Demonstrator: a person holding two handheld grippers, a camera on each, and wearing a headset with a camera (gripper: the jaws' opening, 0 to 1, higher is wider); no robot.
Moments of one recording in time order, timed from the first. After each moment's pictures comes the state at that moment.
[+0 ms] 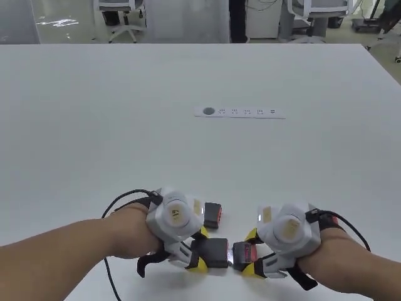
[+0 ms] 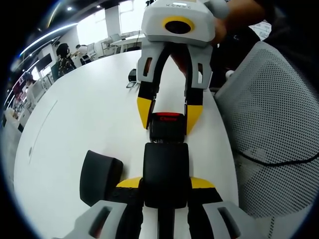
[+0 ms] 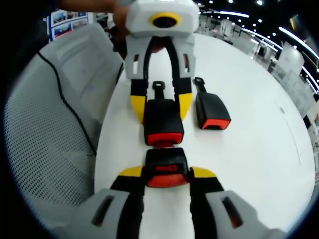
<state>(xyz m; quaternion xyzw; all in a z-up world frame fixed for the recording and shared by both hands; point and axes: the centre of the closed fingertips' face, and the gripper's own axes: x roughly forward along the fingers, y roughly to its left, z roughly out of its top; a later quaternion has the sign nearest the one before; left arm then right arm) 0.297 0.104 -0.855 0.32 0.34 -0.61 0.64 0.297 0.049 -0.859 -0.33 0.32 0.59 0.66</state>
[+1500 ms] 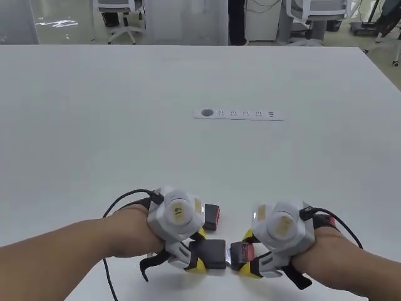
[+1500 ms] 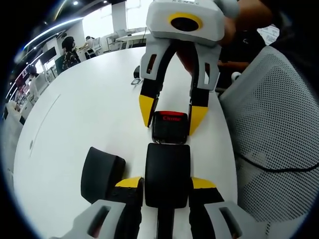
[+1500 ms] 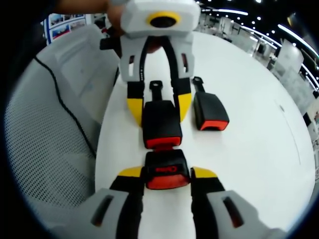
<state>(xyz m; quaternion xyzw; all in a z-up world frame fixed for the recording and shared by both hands) 0.301 0.105 -0.855 0.31 0.35 -0.59 0.65 0.299 0.051 -0.851 -0.33 0.33 0.59 0.66</state>
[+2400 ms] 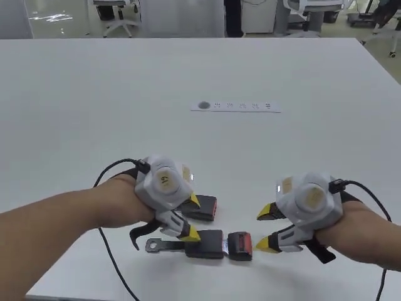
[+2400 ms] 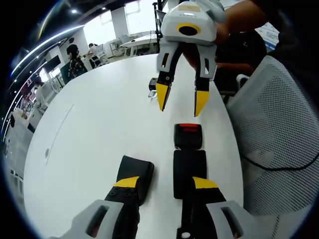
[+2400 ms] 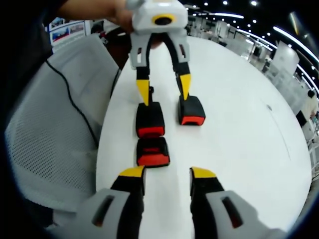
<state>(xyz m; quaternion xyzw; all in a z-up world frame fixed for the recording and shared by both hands) 0.334 0.116 -0.816 0.33 0.32 -0.58 0.67 0.319 0.006 -0.824 -0.33 0.32 0.57 0.68</state>
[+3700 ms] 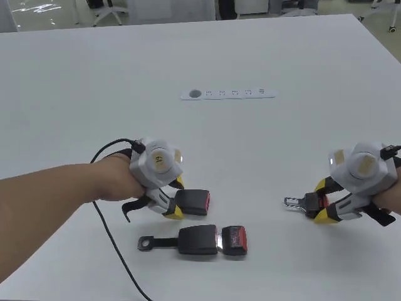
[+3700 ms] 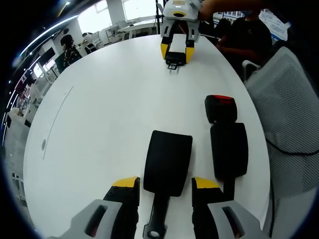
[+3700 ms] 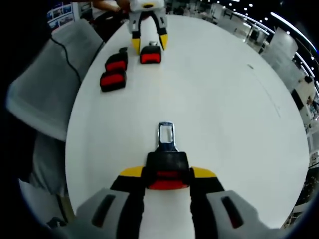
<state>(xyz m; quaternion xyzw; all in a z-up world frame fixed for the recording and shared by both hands) 0.385 0.141 -0.856 0.37 0.37 -0.57 0.63 0.375 -0.121 -0.860 -0.36 0.39 0.53 0.66</state>
